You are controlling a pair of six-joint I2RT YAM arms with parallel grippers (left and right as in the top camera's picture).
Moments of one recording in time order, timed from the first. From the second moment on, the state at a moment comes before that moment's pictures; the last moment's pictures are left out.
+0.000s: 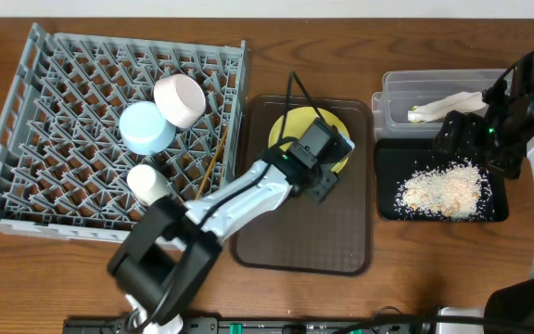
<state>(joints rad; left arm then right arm) -0.76 1.89 1.21 -0.39 0.09 0.04 -0.21 1.58 1.50 -1.30 -0.16 0.19</state>
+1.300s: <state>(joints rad) -0.61 1.48 1.22 -0.45 0.04 0.02 -0.21 1.58 1.50 -1.30 -0.16 0.19</state>
